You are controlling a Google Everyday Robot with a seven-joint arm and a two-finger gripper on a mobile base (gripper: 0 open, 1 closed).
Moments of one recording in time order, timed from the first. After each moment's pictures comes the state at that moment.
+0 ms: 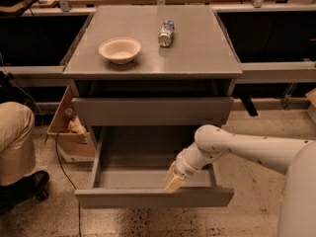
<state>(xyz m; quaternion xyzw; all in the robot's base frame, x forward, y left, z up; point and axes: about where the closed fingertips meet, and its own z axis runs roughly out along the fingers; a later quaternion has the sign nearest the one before) 0.523 -0.049 0.476 -0.61 0.74 0.24 0.16</state>
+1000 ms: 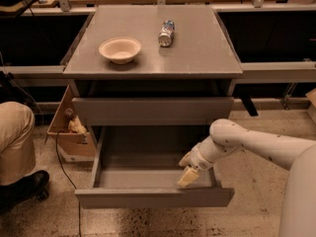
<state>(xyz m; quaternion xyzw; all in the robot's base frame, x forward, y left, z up) 0.549 -0.103 0.477 -0.59 0.76 0.23 0.16</state>
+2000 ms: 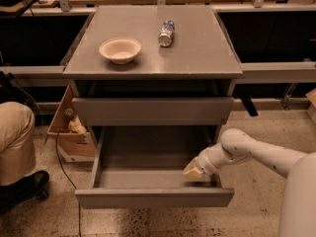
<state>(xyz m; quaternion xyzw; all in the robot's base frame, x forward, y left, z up) 0.575 -0.131 0.433 -0.52 0.79 0.25 0.20</state>
